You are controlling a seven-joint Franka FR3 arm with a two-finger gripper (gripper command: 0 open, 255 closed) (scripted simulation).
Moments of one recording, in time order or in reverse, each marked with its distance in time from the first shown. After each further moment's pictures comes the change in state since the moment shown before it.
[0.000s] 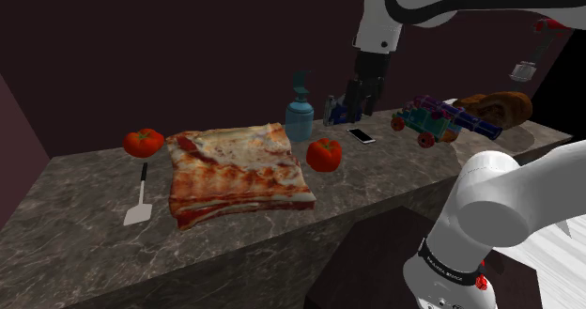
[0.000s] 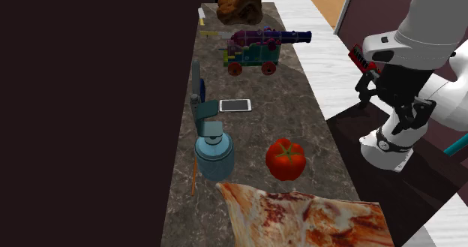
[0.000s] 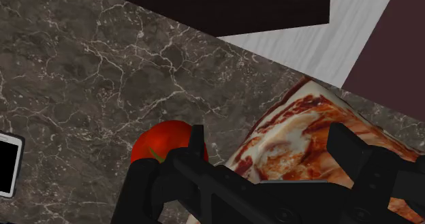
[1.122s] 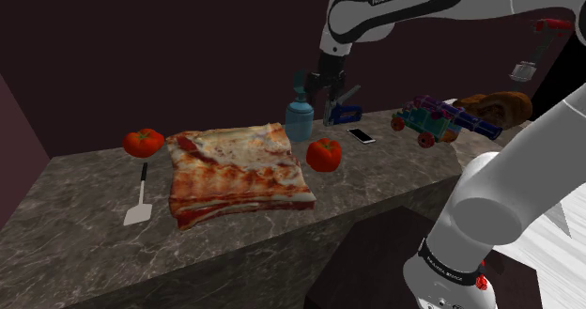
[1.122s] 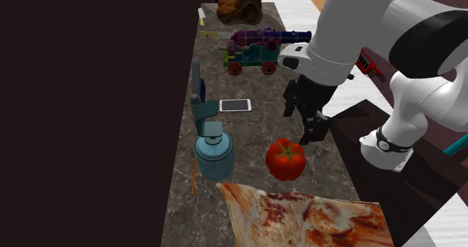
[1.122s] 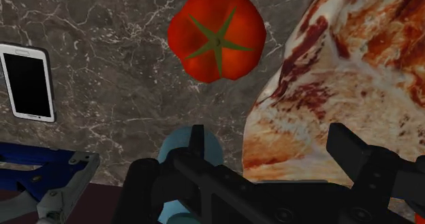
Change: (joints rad) arm -0.077 0.443 -0.056 0.220 -0.066 0.394 0.053
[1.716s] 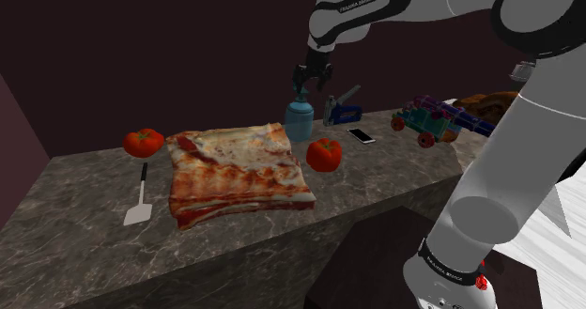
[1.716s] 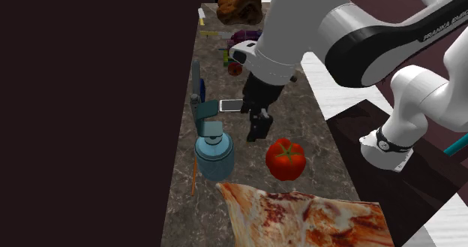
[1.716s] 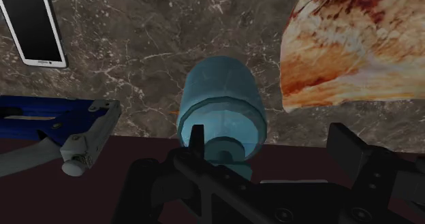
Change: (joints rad) arm -0.038 0.267 -0.039 0.240 -0.009 0.132 0.038
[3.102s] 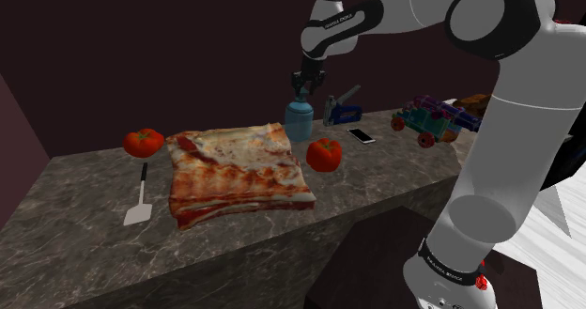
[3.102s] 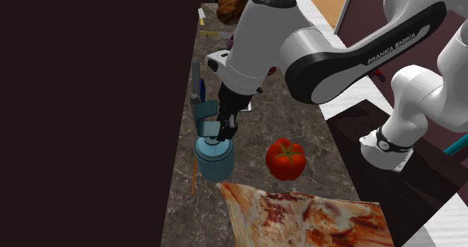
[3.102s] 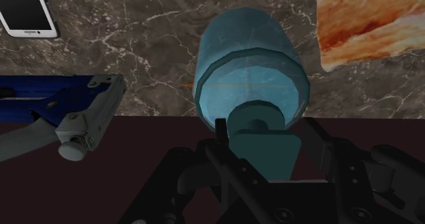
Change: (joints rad) arm -0.028 0.173 -0.026 0.103 0.013 0.132 0.014
